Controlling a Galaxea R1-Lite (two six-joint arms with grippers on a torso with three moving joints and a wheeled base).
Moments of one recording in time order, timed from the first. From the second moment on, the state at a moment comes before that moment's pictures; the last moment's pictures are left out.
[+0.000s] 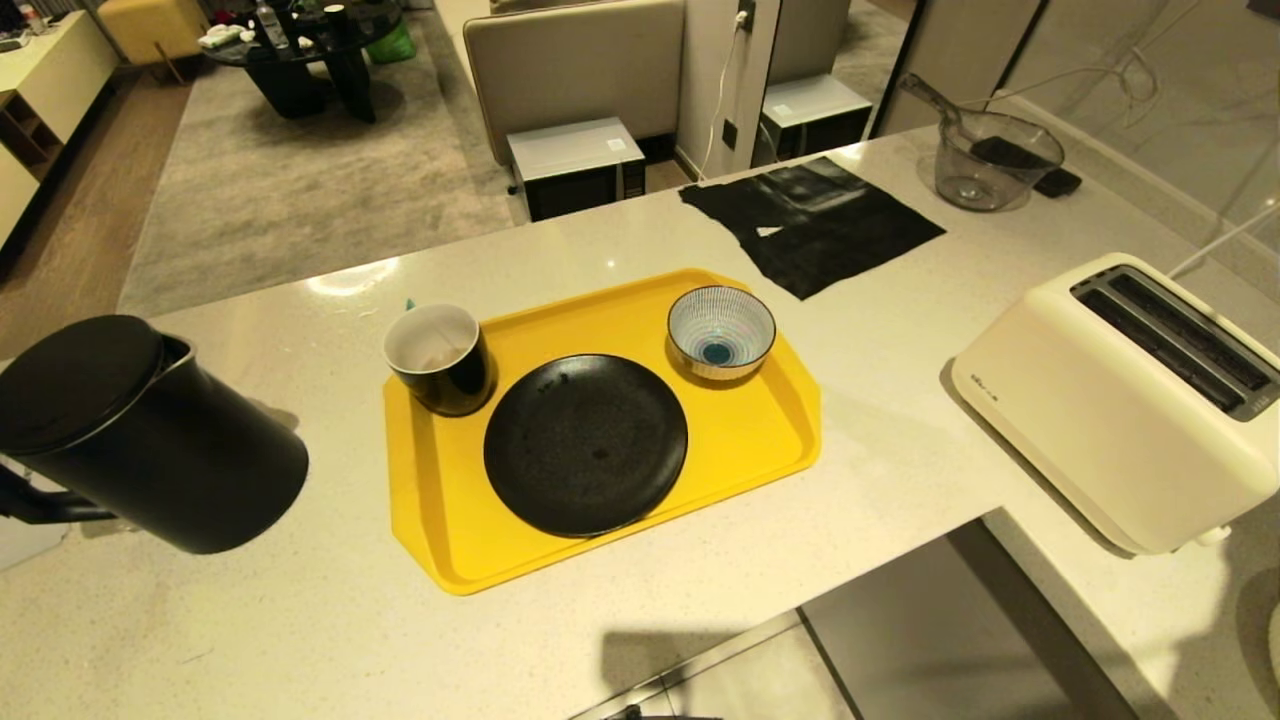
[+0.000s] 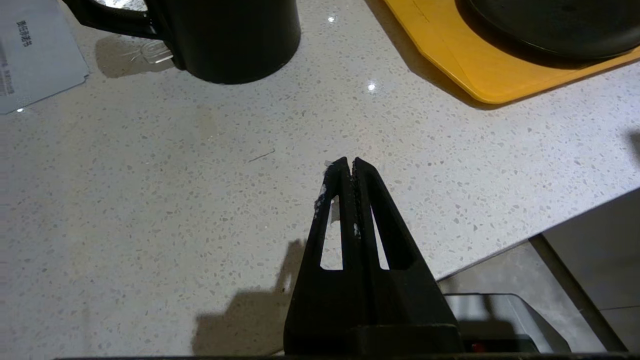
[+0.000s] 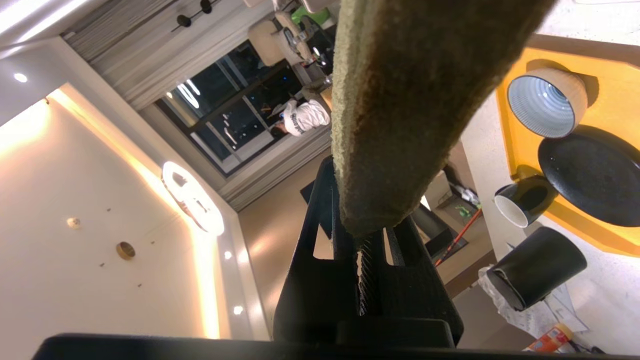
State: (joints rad) left arm 0.00 0.00 0.00 -0.01 0.00 0.00; right arm -0.94 1.47 -1.89 0.54 1.27 1.81
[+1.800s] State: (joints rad) left arm 0.00 0.00 0.00 -0.01 0.00 0.00; right arm -0.94 1.44 -1.82 0.54 1.27 1.76
